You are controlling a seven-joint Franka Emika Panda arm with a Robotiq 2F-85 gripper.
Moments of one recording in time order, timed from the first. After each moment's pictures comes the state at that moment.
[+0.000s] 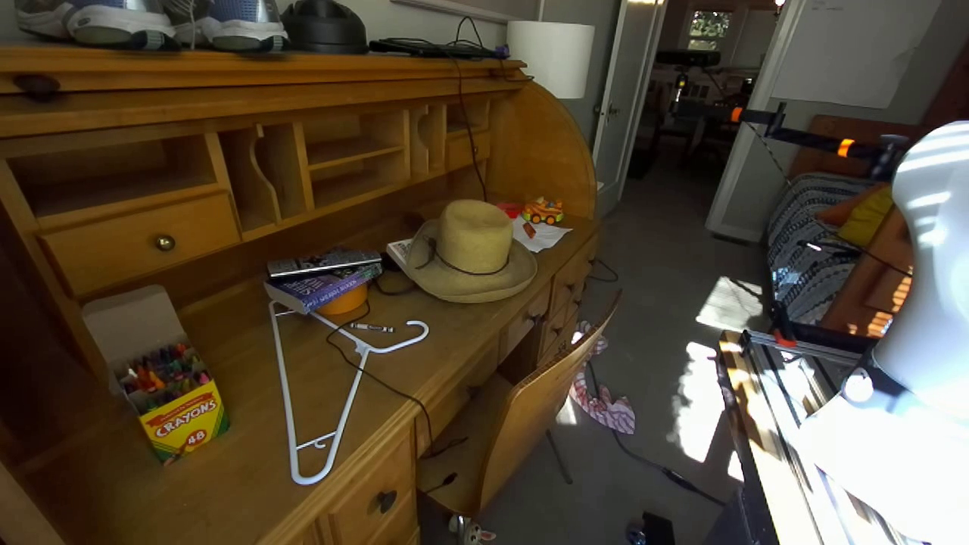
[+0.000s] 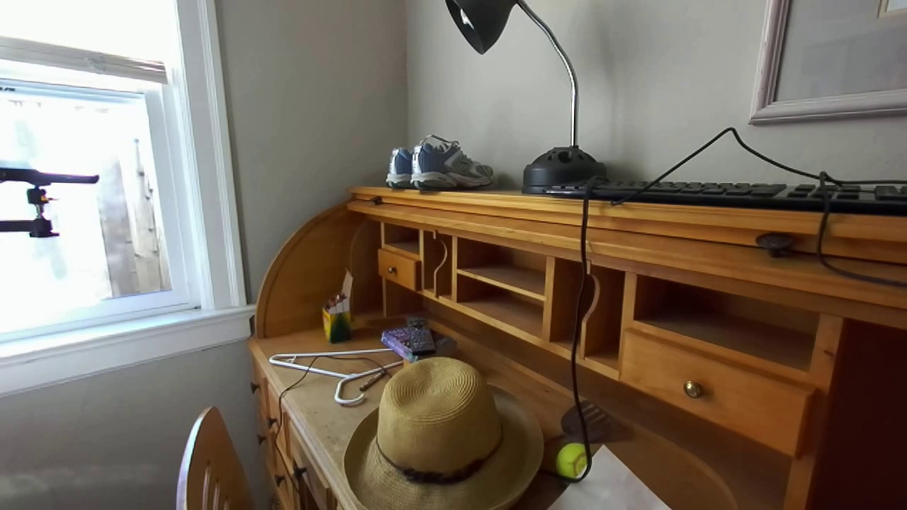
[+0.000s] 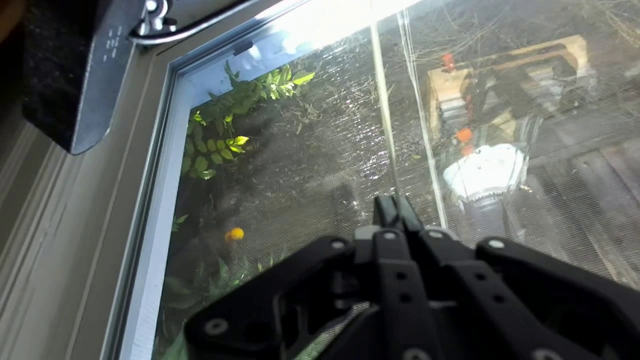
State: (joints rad) arm 0.50 -0.34 0.58 -1.96 0.19 2.27 0.15
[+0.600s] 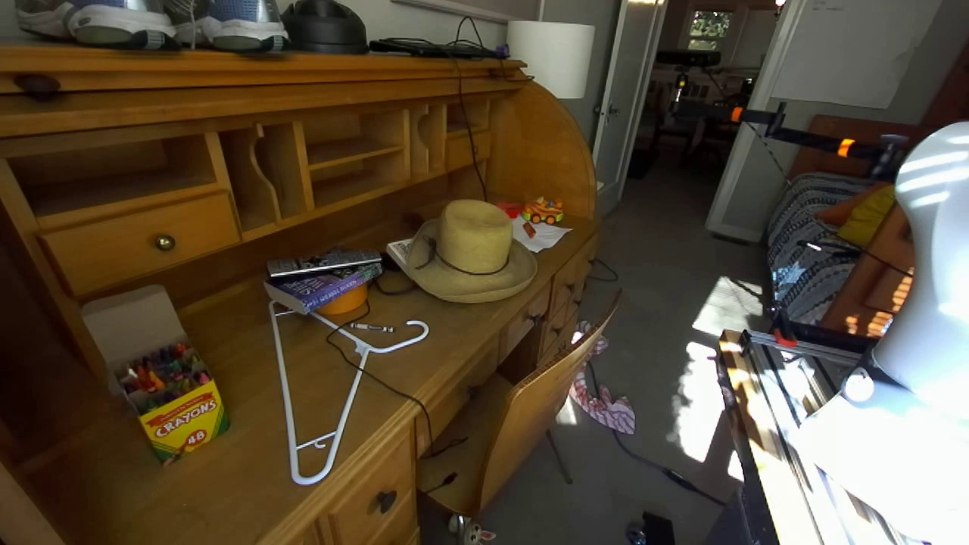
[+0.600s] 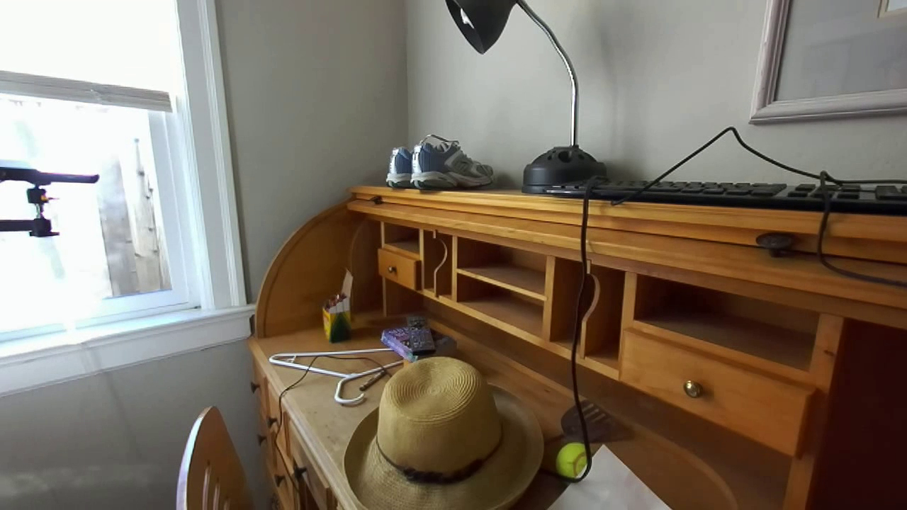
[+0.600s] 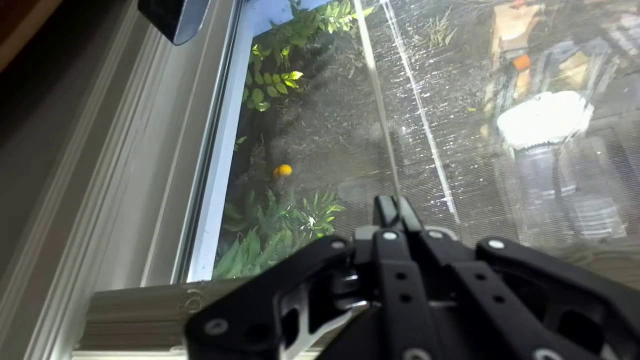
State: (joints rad) arm 0.45 -0.39 0.60 -1.90 0.04 2.27 0.21
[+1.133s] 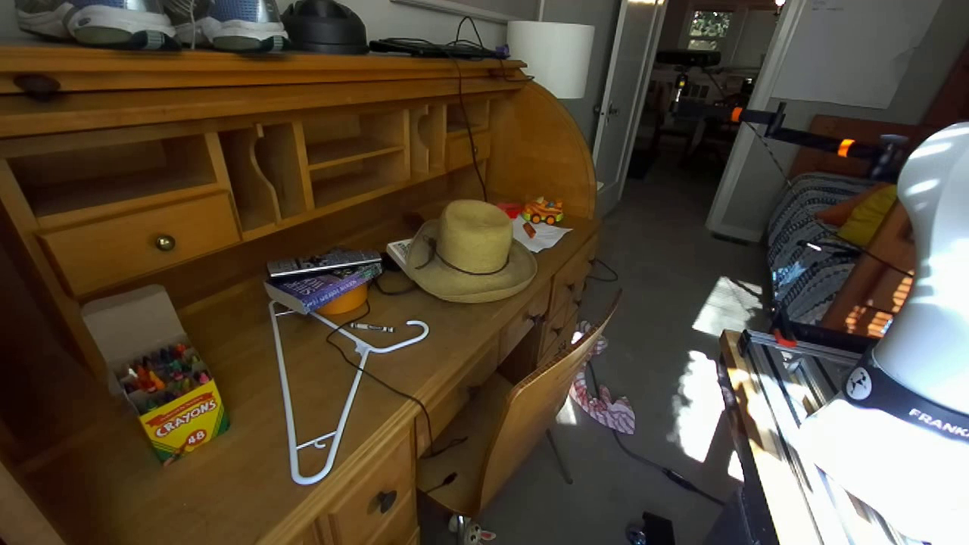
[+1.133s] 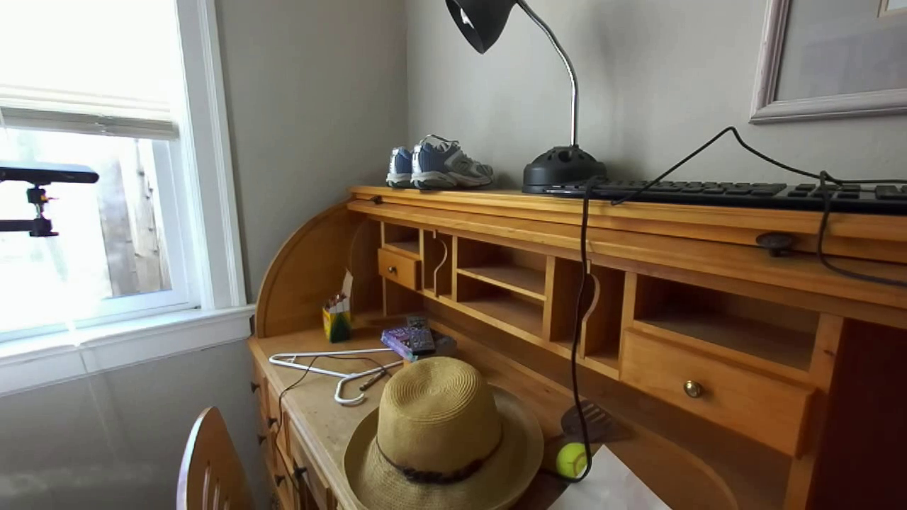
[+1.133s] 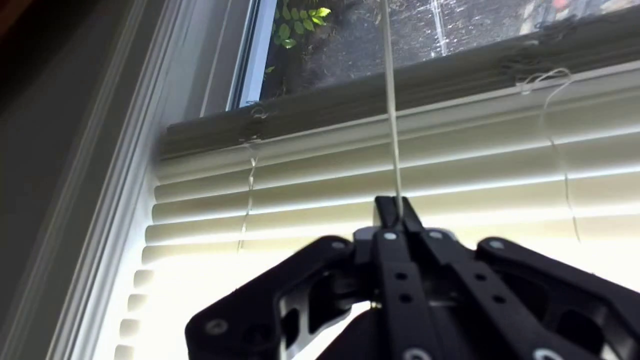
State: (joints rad) arm 0.40 -0.40 0.61 -1.79 -0.03 2.27 0.21
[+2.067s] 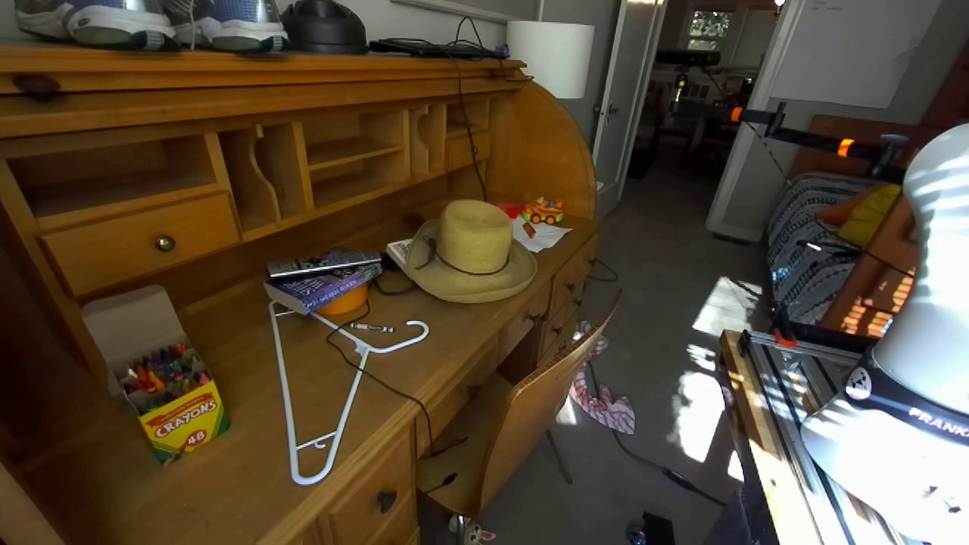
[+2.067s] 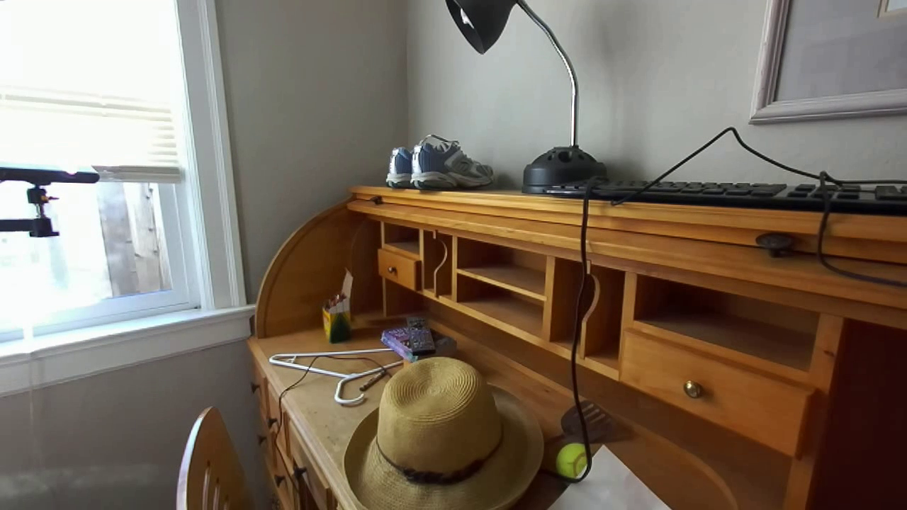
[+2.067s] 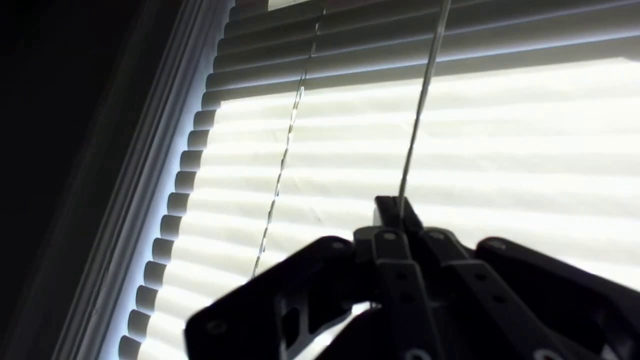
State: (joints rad) arm 0.30 -0.31 0.69 -1.50 -0.20 2.20 0.18
